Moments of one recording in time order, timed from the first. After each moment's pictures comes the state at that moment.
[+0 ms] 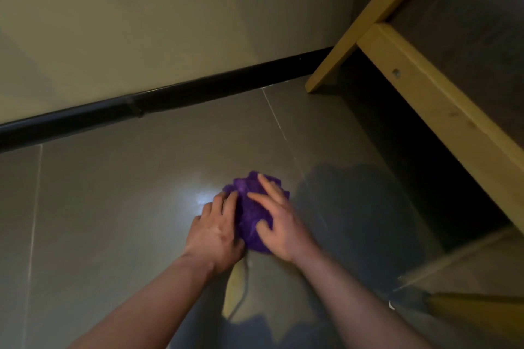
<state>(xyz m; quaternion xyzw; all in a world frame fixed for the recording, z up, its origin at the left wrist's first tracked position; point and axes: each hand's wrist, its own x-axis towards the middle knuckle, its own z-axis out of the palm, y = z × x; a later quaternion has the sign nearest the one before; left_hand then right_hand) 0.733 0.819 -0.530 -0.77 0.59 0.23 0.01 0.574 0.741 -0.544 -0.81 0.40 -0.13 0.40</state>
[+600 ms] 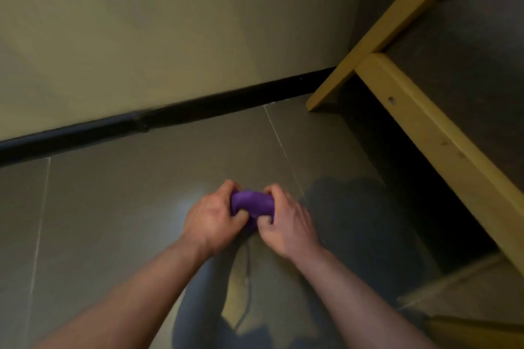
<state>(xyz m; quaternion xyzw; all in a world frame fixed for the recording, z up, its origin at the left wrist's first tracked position) 0.753 0.772 -0.472 -0.79 0.53 0.26 -0.18 0.591 0.717 -0.476 -0.80 0.51 -0.08 0.29</state>
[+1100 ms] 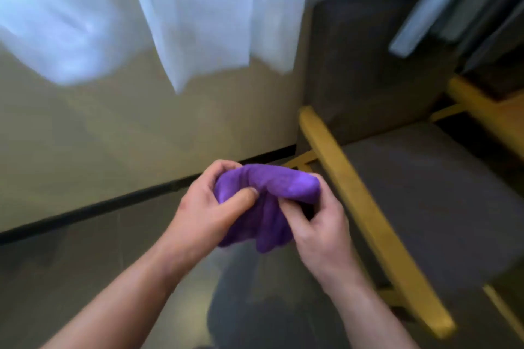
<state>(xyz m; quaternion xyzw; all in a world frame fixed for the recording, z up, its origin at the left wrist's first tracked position) 0.729 0.798 0.065 -0.64 0.38 0.45 -0.49 0.557 0.755 0.049 -0.63 0.46 -0.41 0.47</state>
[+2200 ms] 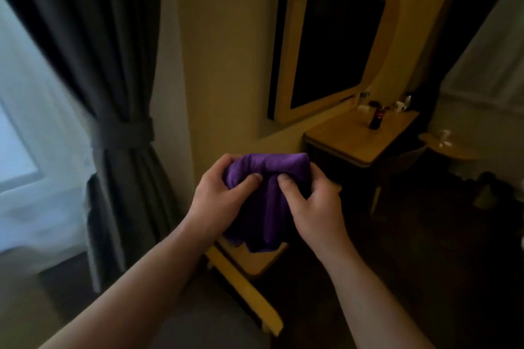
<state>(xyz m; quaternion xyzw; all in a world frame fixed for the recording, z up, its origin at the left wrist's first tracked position) 0.098 0.516 0.657 -0.44 0.59 0.42 -0.52 -0.072 0.544 0.656 -0.62 0.49 -0.55 0.27</state>
